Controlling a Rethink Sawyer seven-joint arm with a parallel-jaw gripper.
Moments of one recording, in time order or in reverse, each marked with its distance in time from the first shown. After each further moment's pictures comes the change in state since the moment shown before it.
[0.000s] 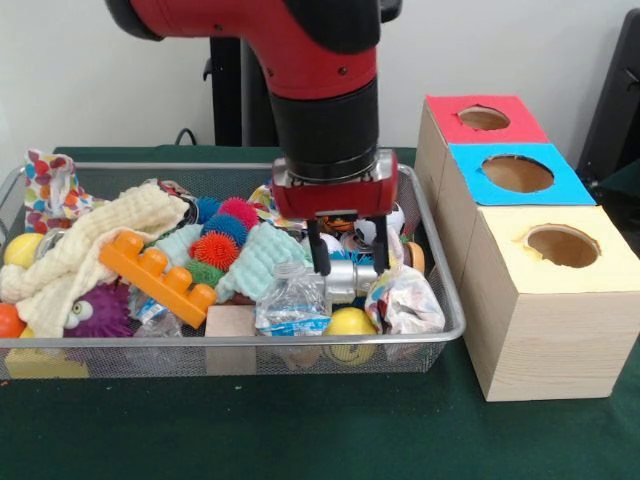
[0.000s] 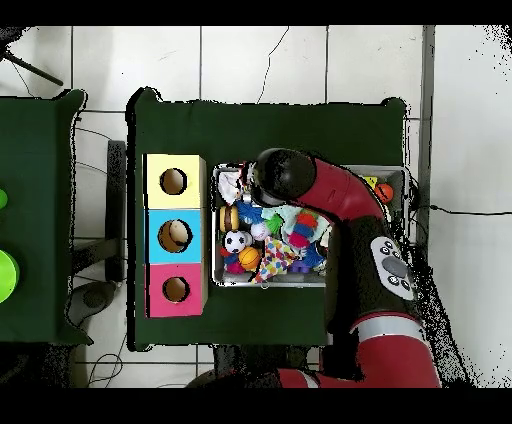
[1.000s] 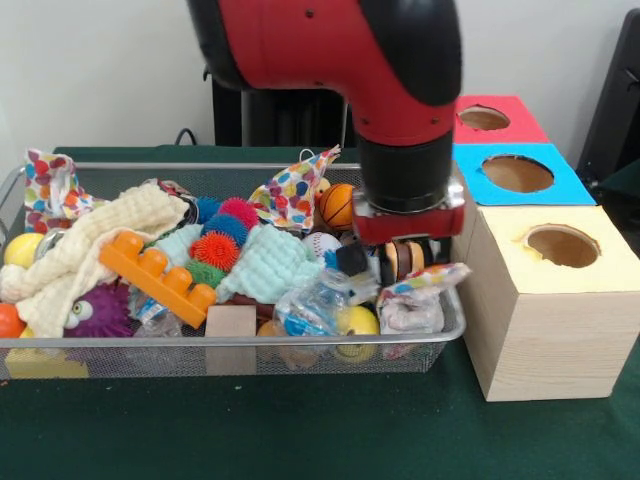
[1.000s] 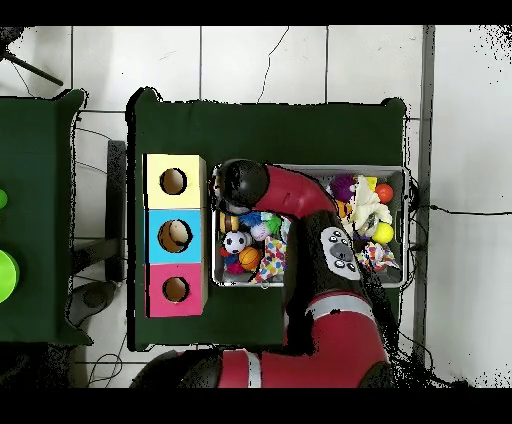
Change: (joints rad) arm 0.124 0.068 -0.011 -0.010 -0.014 -0.027 0.000
